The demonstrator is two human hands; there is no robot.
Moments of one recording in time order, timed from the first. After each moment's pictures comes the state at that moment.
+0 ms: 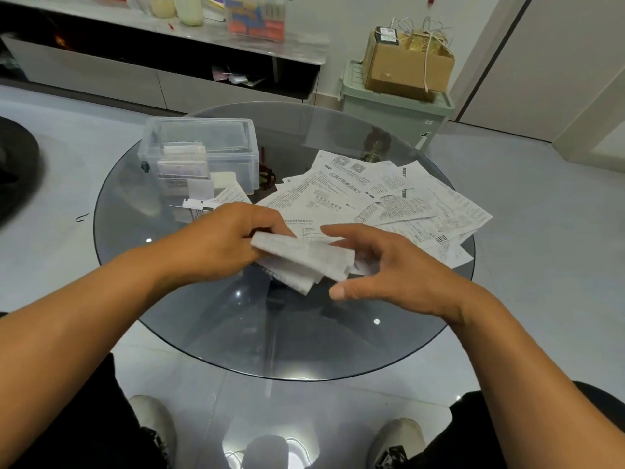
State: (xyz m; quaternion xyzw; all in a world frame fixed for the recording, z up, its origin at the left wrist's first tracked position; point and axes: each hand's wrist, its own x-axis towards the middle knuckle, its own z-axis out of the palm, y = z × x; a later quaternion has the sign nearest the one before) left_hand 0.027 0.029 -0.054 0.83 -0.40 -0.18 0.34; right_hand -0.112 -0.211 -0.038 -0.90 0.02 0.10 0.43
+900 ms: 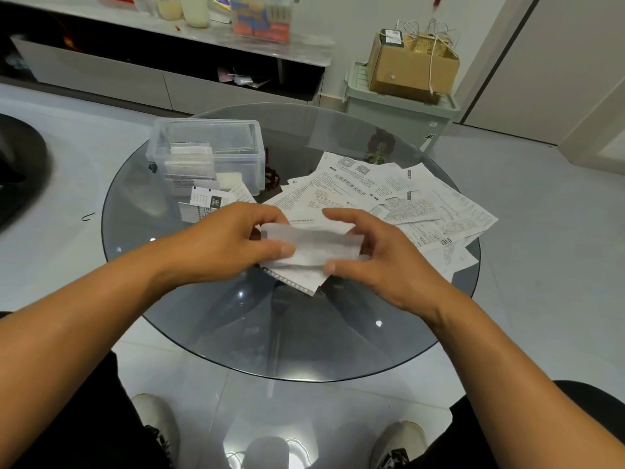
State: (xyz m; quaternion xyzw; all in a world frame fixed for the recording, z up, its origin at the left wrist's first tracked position) left_hand 0.023 0.031 -0.053 0.82 -0.35 -0.21 0.40; right_hand -0.095 -0.200 -0.057 -0.87 0.02 -0.01 0.49
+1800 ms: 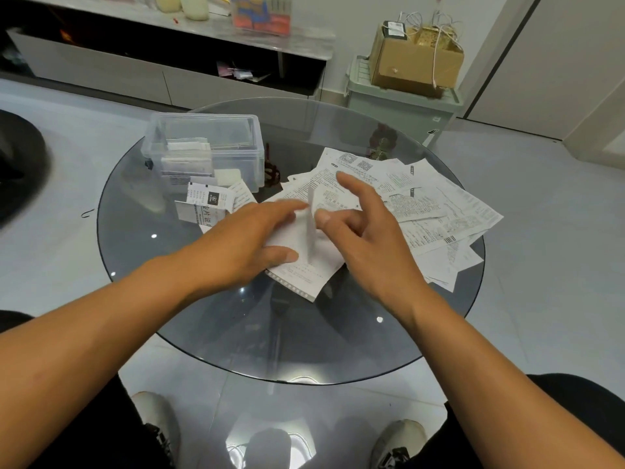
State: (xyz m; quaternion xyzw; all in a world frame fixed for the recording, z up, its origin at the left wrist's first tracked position) left_hand 0.024 0.015 -0.070 0.87 -0.39 -0.11 0.29; right_hand -0.082 -0.168 -0.056 -0.83 0.11 -0.11 0.53
